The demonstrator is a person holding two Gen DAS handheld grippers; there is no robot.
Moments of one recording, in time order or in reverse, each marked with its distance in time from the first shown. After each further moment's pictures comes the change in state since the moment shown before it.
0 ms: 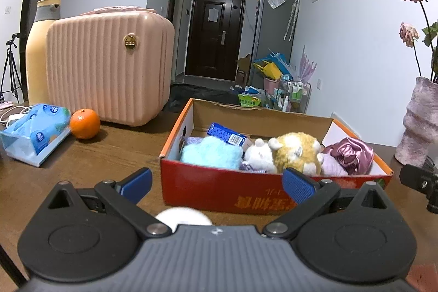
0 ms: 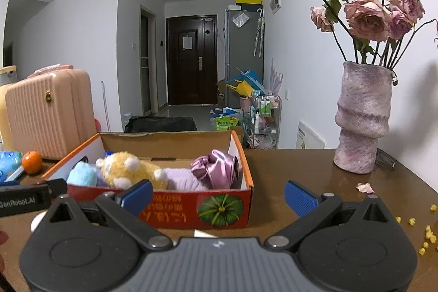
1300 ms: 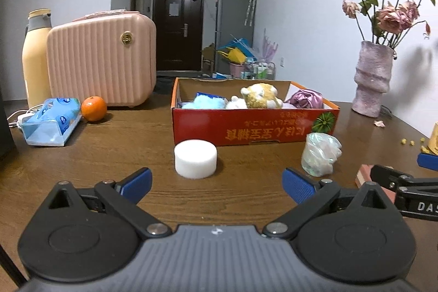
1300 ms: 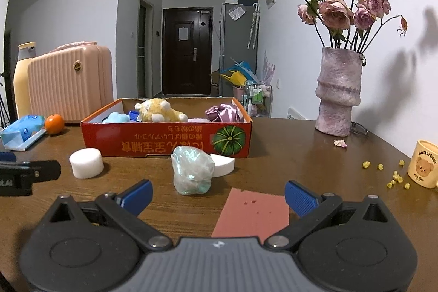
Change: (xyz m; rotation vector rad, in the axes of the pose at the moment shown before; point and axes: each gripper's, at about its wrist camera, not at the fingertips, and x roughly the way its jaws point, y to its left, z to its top) left arm -0.112 0.033 -0.050 0.142 0.044 -0.142; right arm -0.111 0.034 -0.074 -0.018 0.037 -0.043
